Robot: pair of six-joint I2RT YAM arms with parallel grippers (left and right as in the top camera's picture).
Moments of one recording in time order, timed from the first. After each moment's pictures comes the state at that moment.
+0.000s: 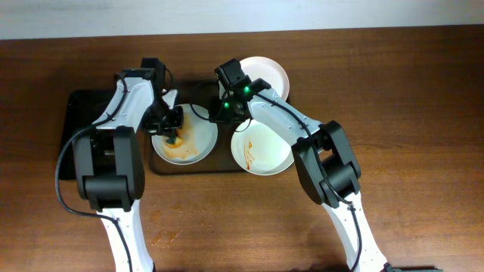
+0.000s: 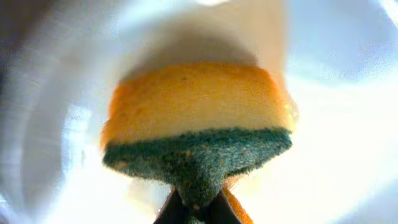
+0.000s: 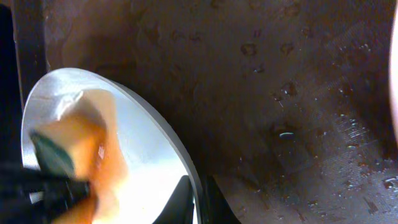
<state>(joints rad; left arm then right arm) -0.05 2.24 1.72 -1.13 0.17 0.00 0.55 2.43 1.95 -0.60 -0.36 0.55</state>
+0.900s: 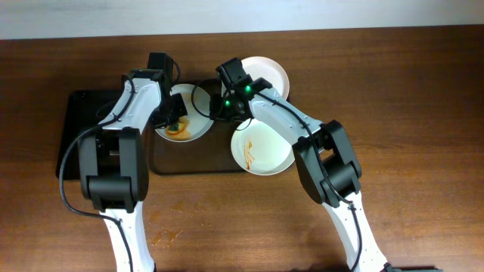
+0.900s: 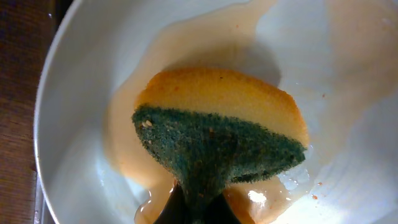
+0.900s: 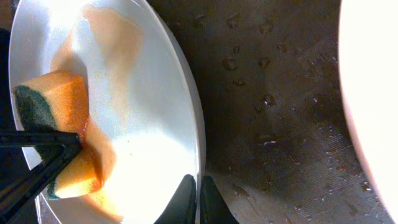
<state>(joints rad) -0.08 2.24 1.71 -0.92 -0.02 -0.40 0.54 2.43 1.95 -0.60 -0.35 0.59</state>
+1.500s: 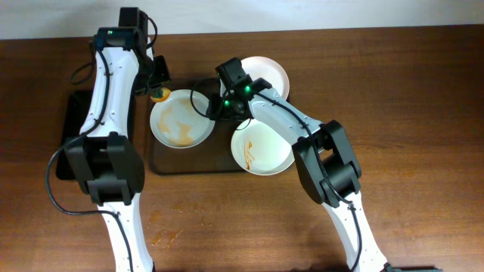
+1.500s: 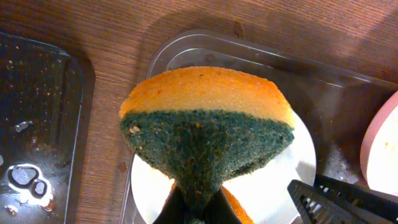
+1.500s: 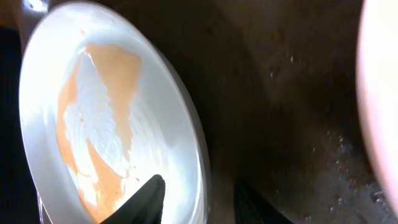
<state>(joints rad) -0.02 2.30 2.25 -1.28 0.03 -0.29 0.54 2.43 1.95 -0.57 -0.35 0.59</state>
